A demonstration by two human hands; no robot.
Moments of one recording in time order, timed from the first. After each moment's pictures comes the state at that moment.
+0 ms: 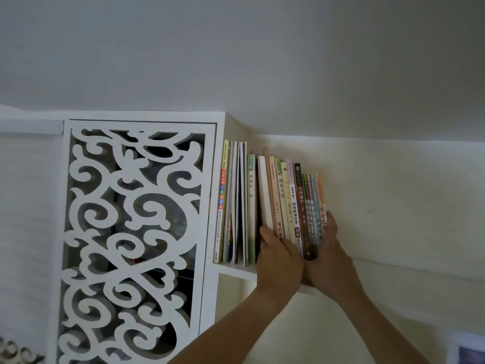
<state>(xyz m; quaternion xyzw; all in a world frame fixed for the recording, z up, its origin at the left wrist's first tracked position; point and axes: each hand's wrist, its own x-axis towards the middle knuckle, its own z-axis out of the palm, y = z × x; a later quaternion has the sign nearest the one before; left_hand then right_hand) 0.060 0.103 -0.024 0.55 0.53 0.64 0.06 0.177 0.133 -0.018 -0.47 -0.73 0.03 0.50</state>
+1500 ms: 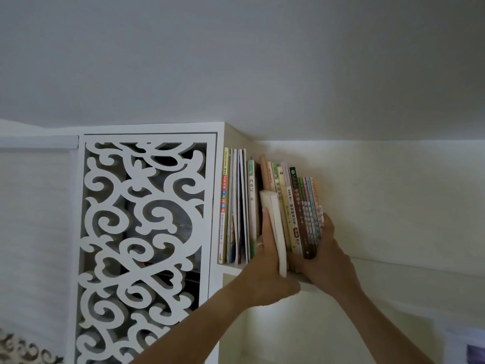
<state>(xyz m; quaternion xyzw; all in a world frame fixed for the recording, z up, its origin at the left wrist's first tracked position) 0.013 0.049 -0.010 0.78 0.42 0.44 0.17 0.176 0.121 -0.013 -0.48 -0.72 0.05 0.49</state>
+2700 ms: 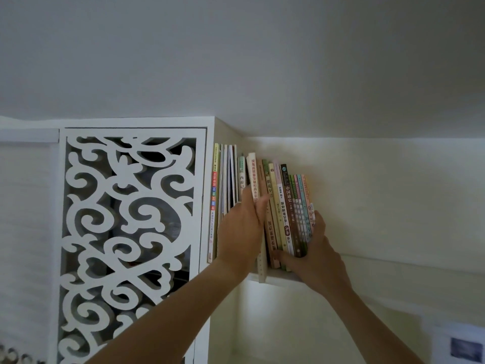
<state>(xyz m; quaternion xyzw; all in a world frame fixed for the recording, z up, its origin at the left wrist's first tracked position) 0.005 0.079 0.034 0.63 0.42 0.64 -0.15 0.174 0.124 -0.014 -0.50 -0.72 0.05 0.48</state>
